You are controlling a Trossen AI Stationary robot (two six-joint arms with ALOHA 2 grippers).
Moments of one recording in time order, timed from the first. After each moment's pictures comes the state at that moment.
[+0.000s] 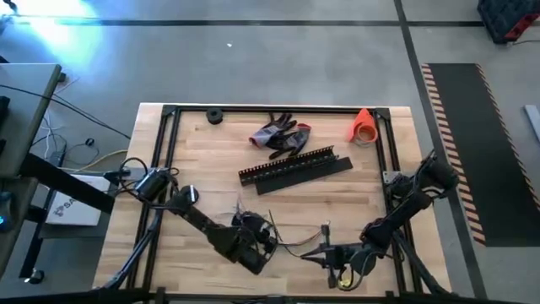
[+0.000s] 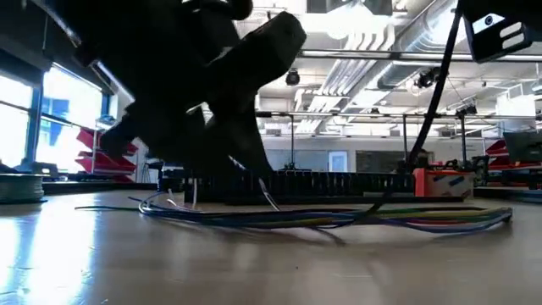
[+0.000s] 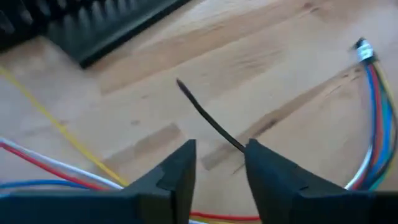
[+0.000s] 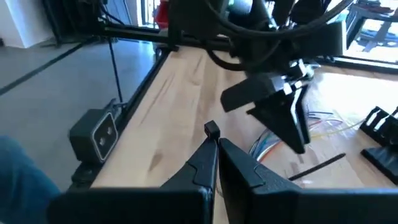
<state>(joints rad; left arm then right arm) -0.58 2.12 1.34 -0.46 -0.85 -1.51 0.85 1.76 0.72 0.67 0.73 0.16</state>
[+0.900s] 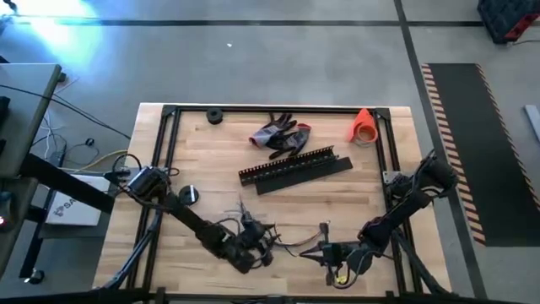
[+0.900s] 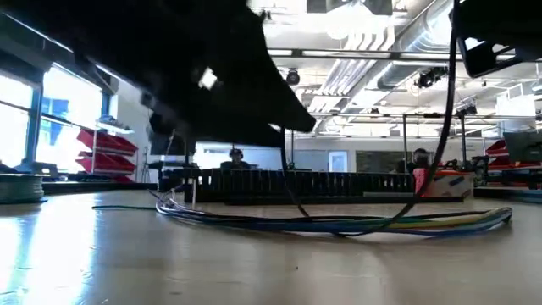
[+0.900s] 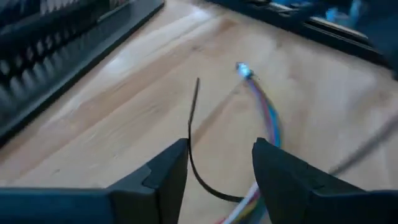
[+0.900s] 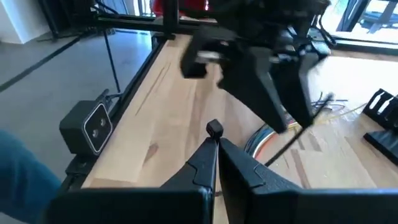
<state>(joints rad) -0.63 2.05 1.14 0.24 -0.92 -0.75 0.82 1.76 0.72 0.62 0.69 0.24</state>
